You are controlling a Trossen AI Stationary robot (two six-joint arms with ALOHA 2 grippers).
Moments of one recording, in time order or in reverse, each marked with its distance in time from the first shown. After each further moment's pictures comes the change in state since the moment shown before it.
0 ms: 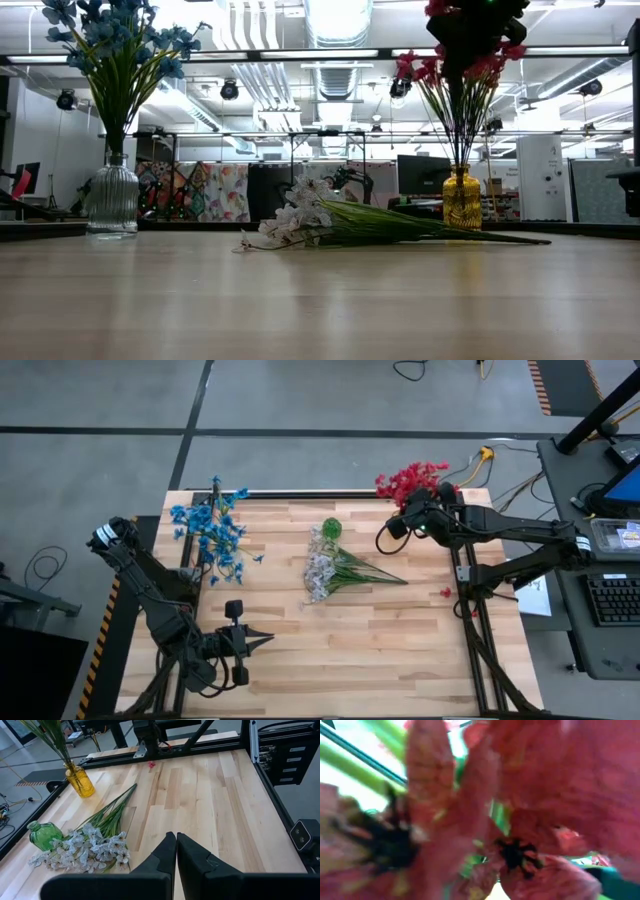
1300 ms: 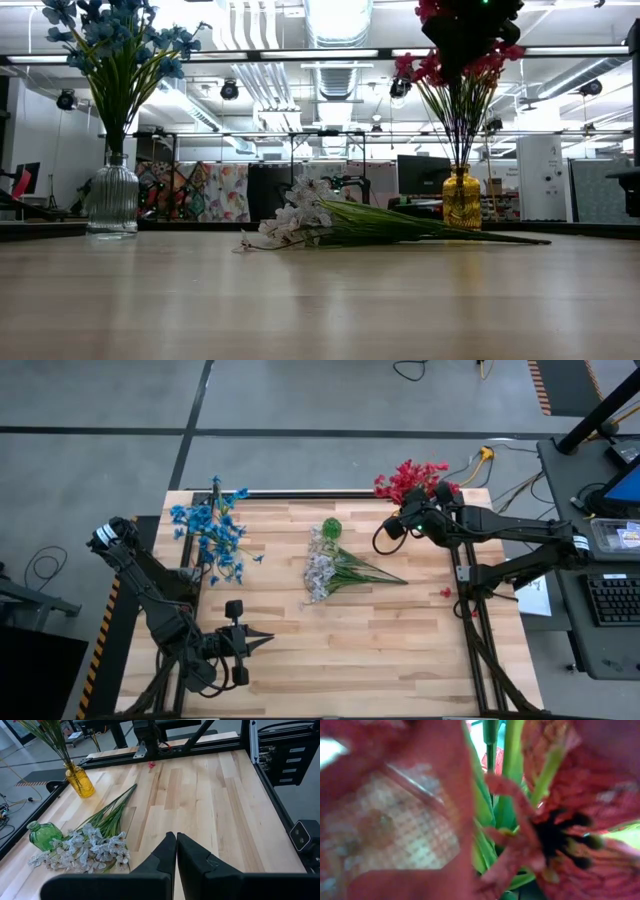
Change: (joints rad) left arm 0.000 0.000 0.000 0.003 0.000 0.000; right arm 0.000 0.023 0.000 0.036 -0.001 -0.040
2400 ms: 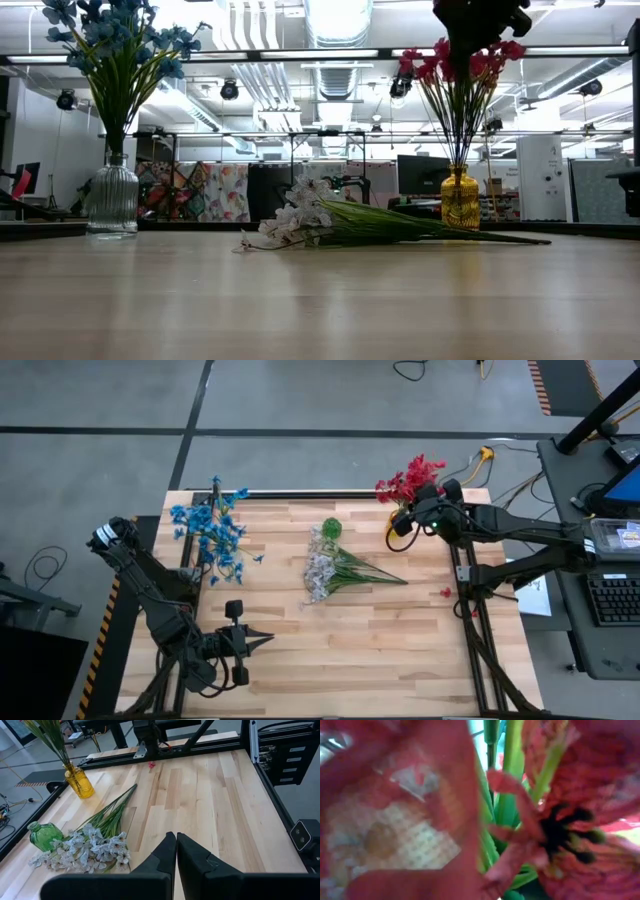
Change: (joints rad) left arm 0.000 0.000 0.000 0.000 0.000 0.004; right arm 0.000 -0.085 0.005 0.001 0.001 -0.013
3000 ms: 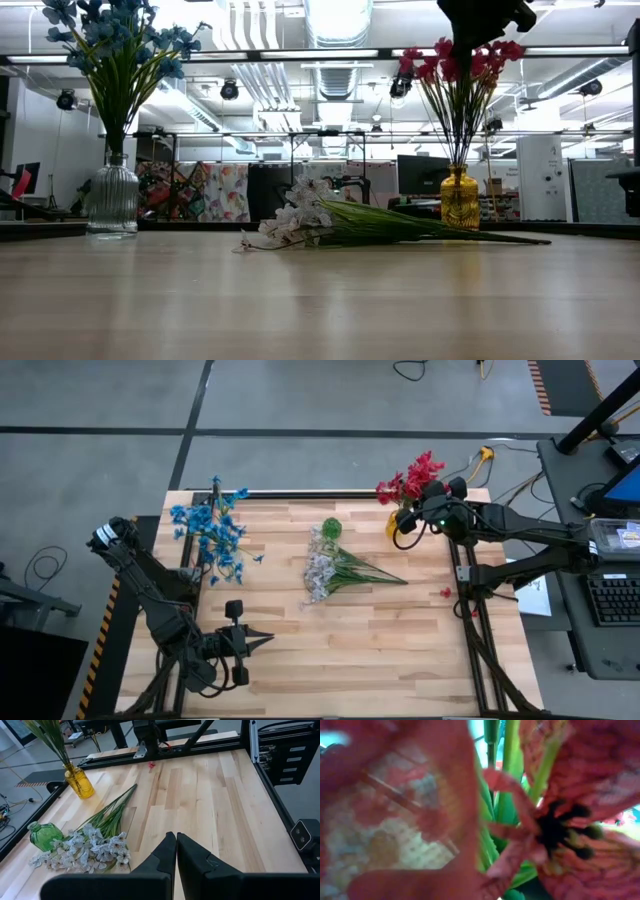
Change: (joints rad) left arm 0.000 0.001 0.000 0.000 0.000 0.000; right arm 0.000 -0.029 0.011 -0.001 0.008 0.000
